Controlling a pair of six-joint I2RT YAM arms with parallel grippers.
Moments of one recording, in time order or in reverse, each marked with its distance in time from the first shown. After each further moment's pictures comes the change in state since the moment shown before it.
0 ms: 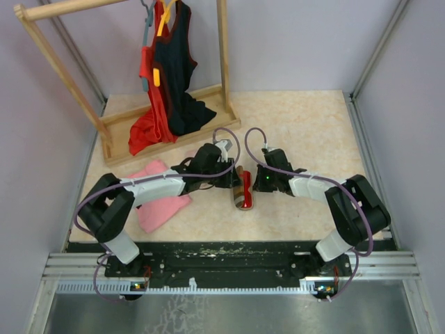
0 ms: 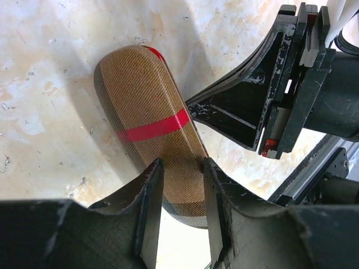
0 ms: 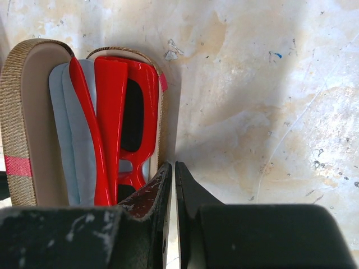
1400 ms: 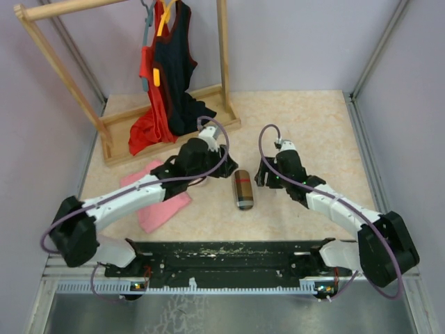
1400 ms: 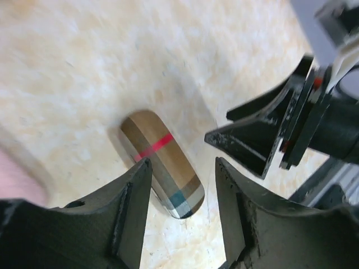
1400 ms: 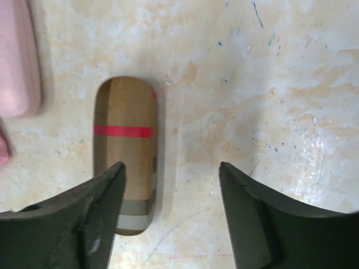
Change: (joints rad) left arm -0.036 -0.197 0.022 -0.058 -0.193 0.080; right arm 0.005 -0.304 -0.064 -0.072 0.181 -0.032
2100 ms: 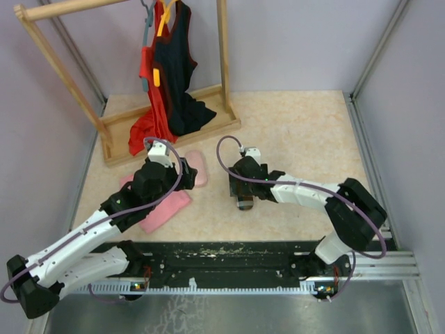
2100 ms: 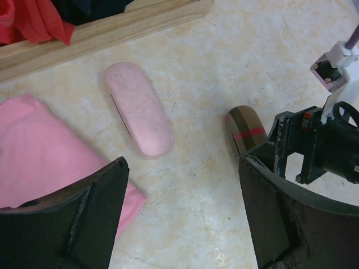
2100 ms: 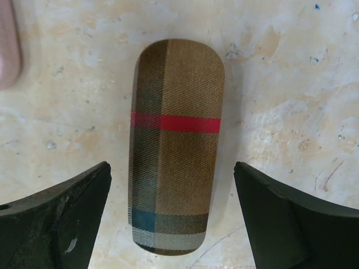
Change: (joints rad) left arm 0.024 -0.609 -0.225 -0.297 -0.418 0.058; right arm 0.310 0.260 0.206 -0.117 0.252 0.071
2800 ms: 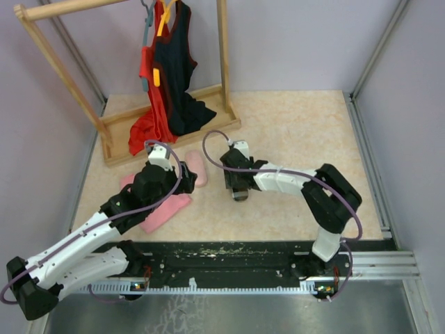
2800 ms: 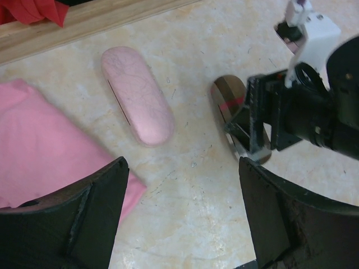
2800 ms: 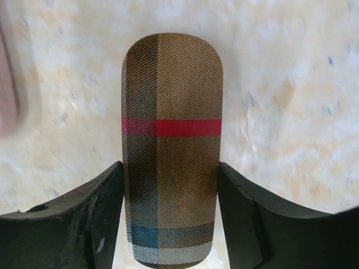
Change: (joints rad) left arm 0.000 -0.033 -0.034 -0.025 0.018 -0.018; right arm 0.013 0.201 0.174 -0.075 0.076 -0.008
